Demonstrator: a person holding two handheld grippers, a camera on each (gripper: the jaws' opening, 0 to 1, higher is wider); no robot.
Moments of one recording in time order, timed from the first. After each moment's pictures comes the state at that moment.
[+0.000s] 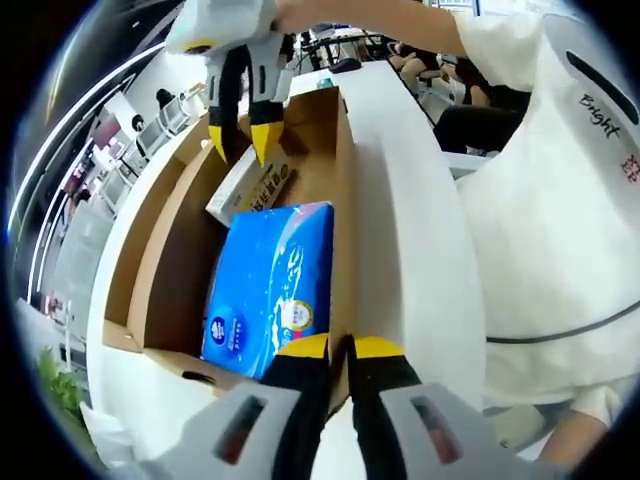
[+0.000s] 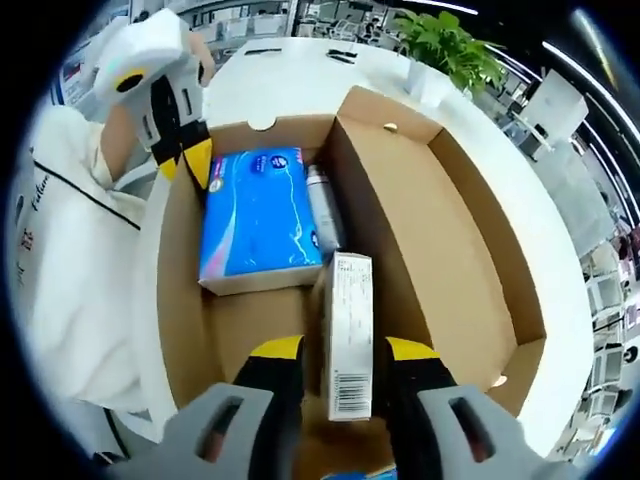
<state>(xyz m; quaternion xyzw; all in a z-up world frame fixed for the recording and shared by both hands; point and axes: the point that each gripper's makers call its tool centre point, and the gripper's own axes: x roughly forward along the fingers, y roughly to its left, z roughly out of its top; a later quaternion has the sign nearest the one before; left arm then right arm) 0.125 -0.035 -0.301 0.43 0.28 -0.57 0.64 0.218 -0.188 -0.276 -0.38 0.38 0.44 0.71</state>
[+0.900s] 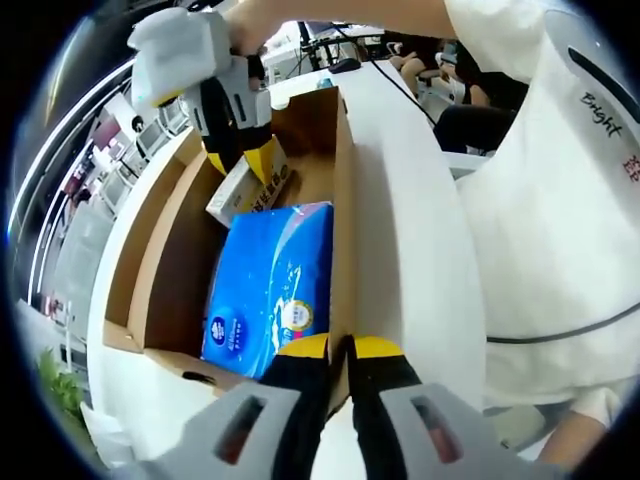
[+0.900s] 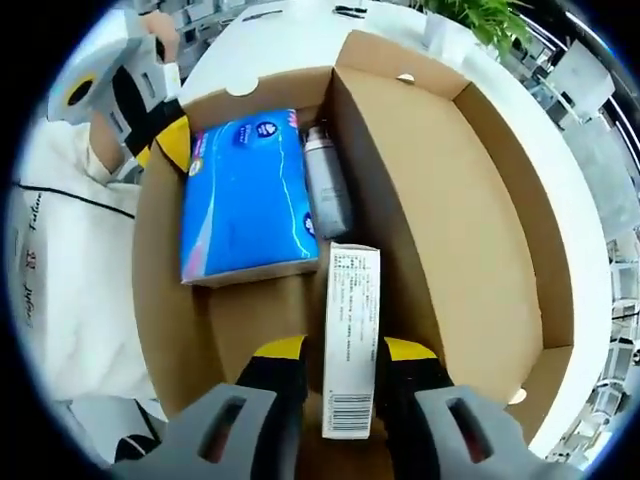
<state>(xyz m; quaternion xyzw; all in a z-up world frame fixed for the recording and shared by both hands) 0.125 -0.034 -0.301 0.43 0.28 -0.57 0.64 0.216 -0.183 -0.312 -0.39 0.47 0.45 0.65</state>
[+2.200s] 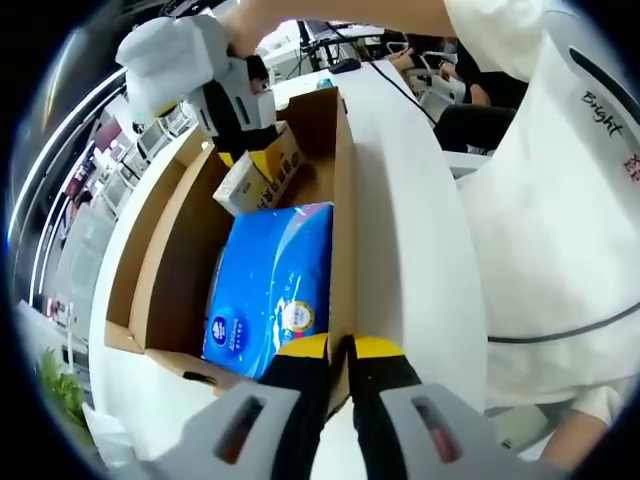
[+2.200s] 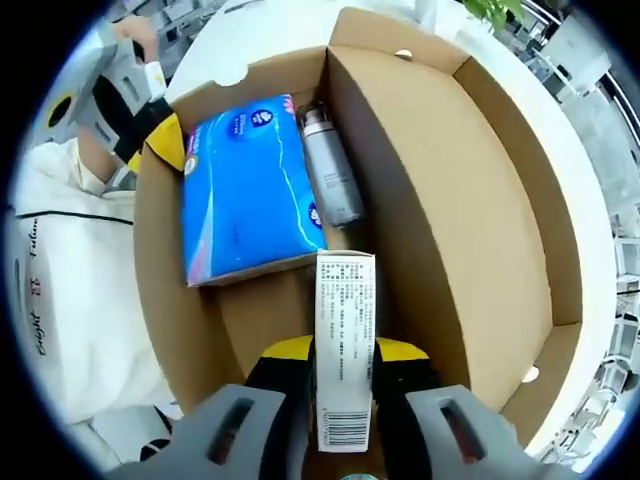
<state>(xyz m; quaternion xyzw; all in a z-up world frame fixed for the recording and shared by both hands) 0.125 -0.035 -0.301 0.43 0.28 -0.57 0.64 0.200 -0.191 -0.302 -0.38 0.52 0.42 0.65</state>
